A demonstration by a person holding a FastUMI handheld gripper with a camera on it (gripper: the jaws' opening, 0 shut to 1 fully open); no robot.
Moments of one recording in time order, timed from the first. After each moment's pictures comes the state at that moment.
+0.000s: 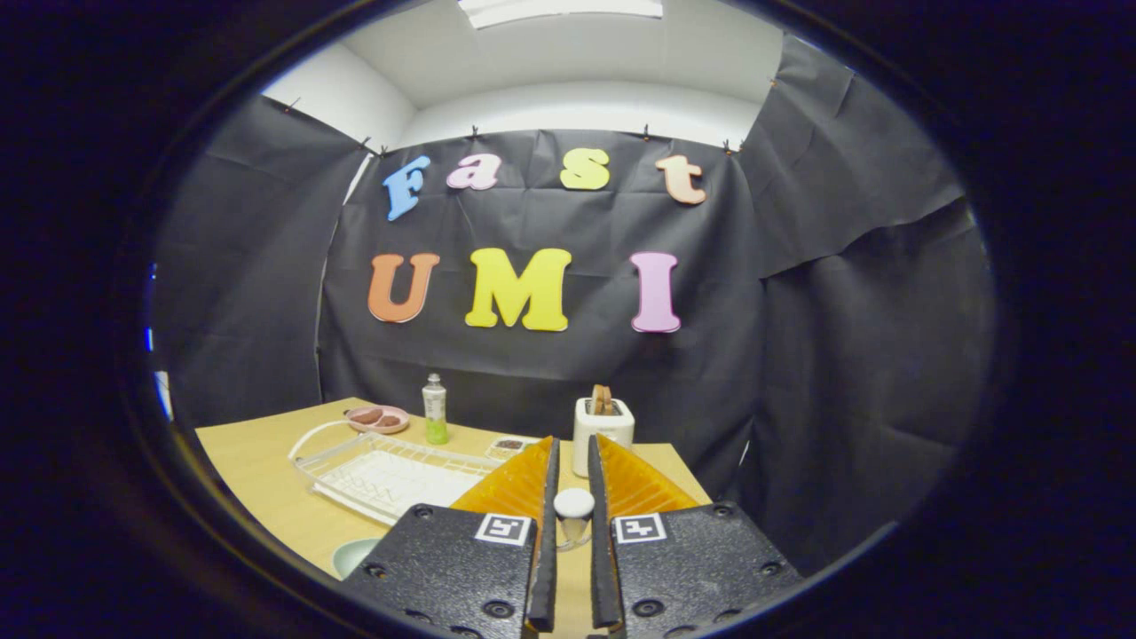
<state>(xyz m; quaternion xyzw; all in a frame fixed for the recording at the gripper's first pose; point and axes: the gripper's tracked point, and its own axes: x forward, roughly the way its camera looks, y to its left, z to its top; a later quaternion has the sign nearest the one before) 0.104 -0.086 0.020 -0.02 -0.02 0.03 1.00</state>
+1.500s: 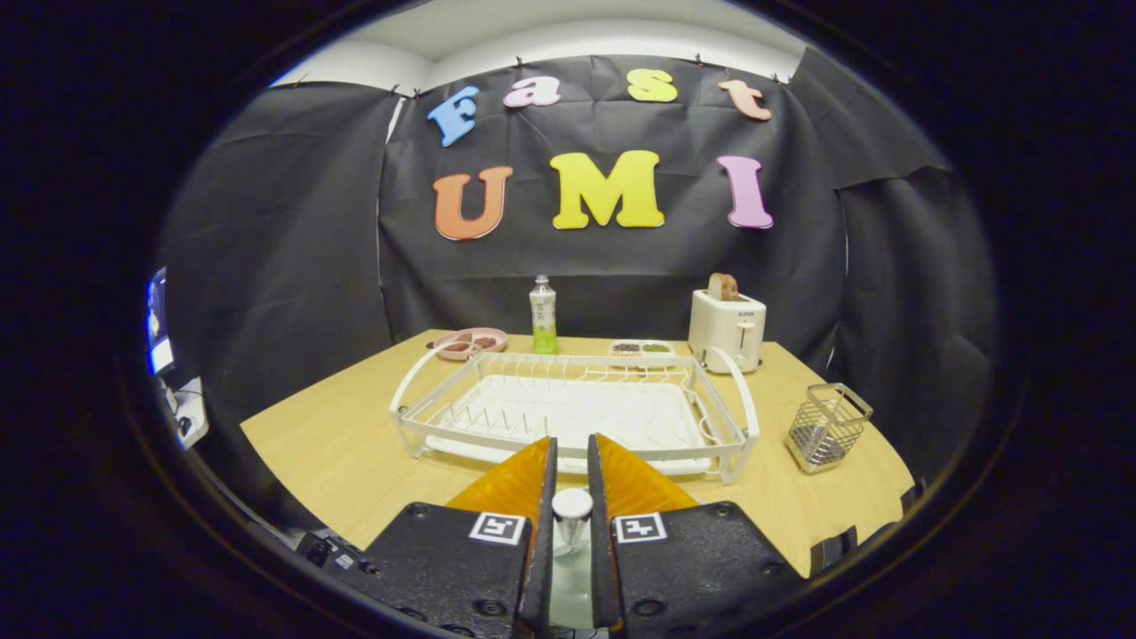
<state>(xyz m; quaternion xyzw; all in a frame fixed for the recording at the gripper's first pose) 0.111 0.100 -0.104 -0.01 0.13 0.10 0.99</state>
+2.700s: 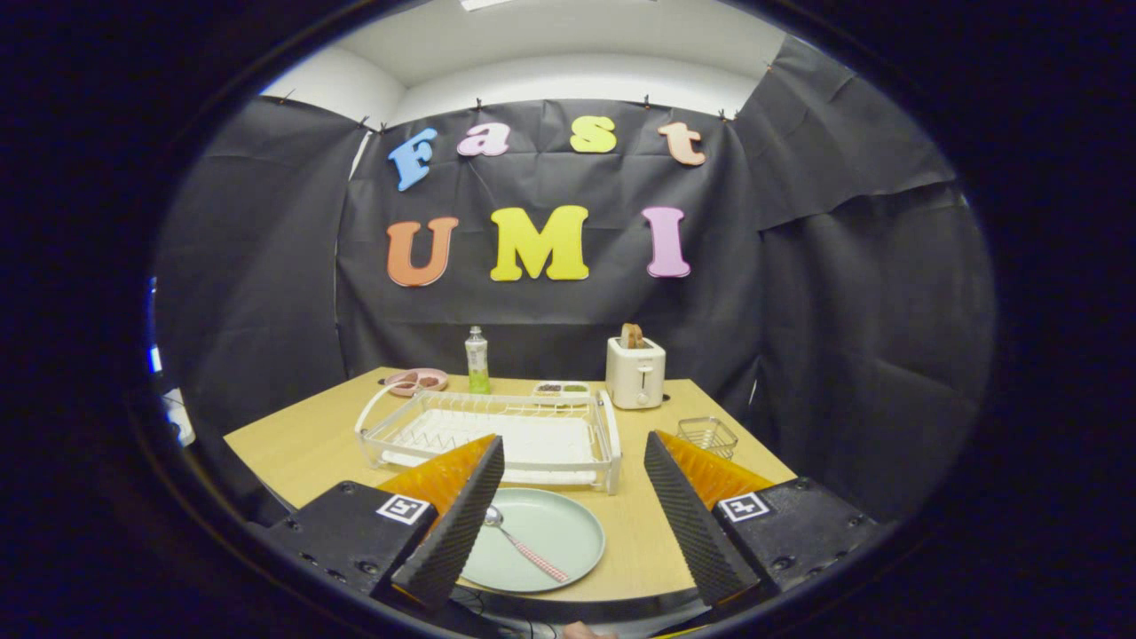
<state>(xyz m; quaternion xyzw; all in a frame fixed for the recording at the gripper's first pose) 0.011 -0.001 -0.050 0.00 0.06 0.01 1.00</state>
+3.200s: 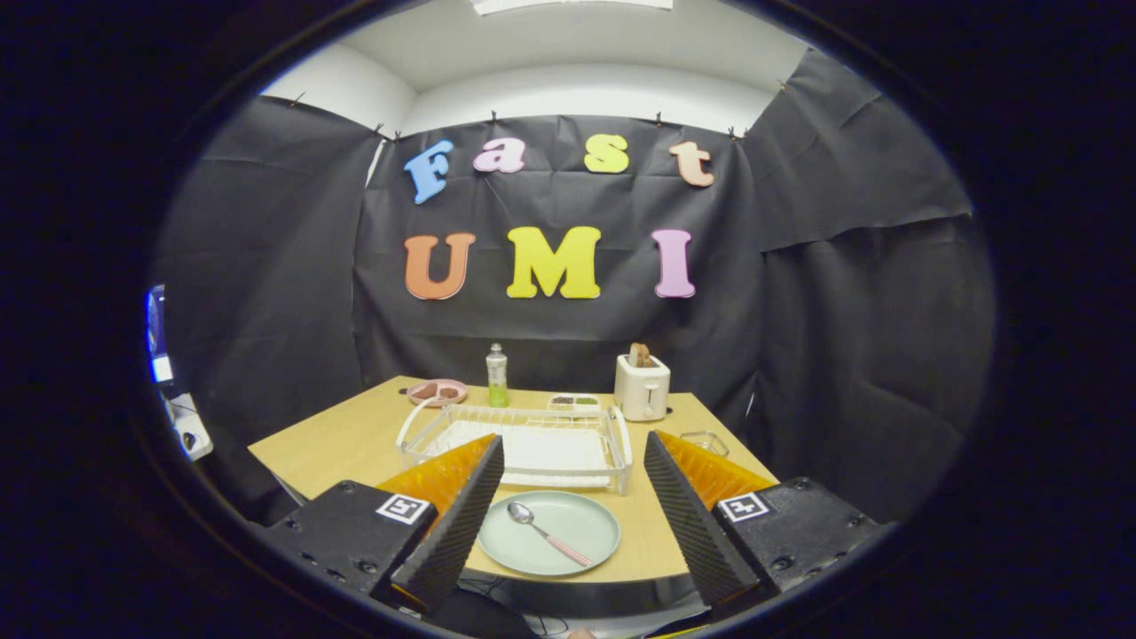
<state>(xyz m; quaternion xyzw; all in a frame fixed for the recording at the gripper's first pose) -0.059 0.031 0.003 0.00 0.05 0.01 1.00</state>
